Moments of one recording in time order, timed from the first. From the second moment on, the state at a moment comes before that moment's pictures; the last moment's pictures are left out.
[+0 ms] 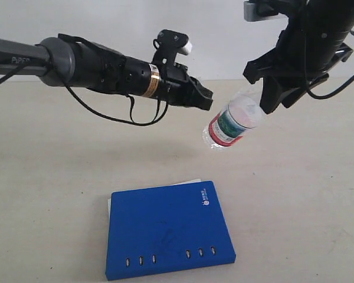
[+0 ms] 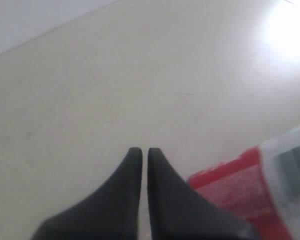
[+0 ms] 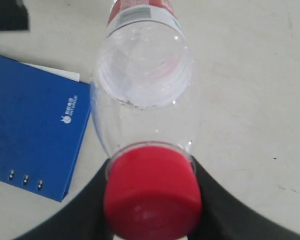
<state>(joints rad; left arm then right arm) -0.48 2.28 -1.65 1.68 -0.51 -1.55 0.30 1.73 -1.54 0.15 1.23 -0.22</state>
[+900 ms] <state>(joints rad) -0.47 2.30 -1.67 1.74 -0.85 -1.75 0.30 1.73 -1.54 0.10 1.23 -0.23</state>
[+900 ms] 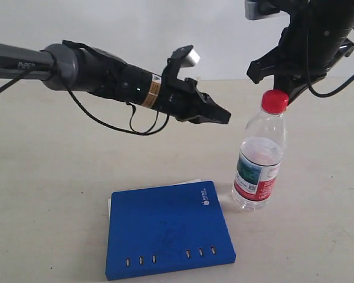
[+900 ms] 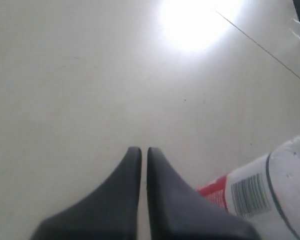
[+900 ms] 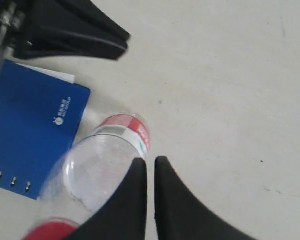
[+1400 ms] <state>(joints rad) -0.29 1.86 -1.29 1.75 -0.65 -1.78 0.30 1.19 -1.13 0.22 0.74 -0.18</state>
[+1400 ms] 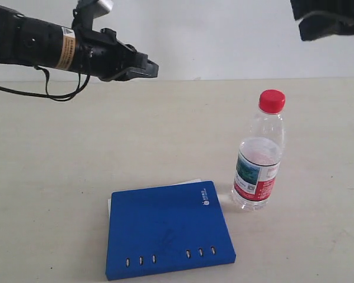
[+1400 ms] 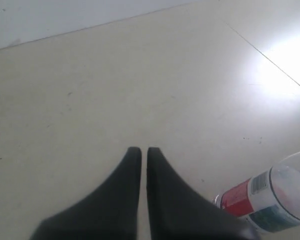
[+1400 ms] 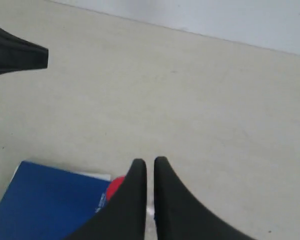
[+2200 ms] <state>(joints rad) -0.29 1.74 -1.16 1.75 -0.61 -1.73 0.30 1.24 -0.75 0.51 0.48 -0.48</state>
